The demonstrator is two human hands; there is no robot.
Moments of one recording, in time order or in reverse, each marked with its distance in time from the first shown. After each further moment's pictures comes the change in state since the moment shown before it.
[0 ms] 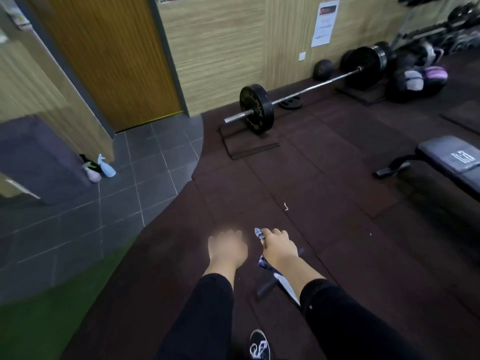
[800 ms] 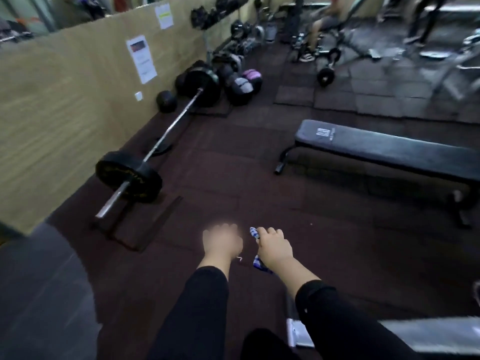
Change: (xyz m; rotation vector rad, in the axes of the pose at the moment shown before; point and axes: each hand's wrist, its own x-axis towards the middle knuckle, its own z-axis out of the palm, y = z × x) left_hand 0.383 0.102 -0.206 0.319 0.015 0.724; right_hand 0.293 0.035 -0.155 0.231 0.315 0.688
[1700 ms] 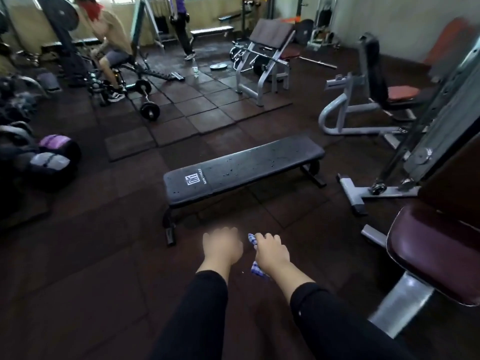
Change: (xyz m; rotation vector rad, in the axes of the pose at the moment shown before) left_hand 0.348 0.280 -0.150 0.302 0.018 0.823; right_hand 0.256 0.219 -0.155 0.221 0.223 0.794
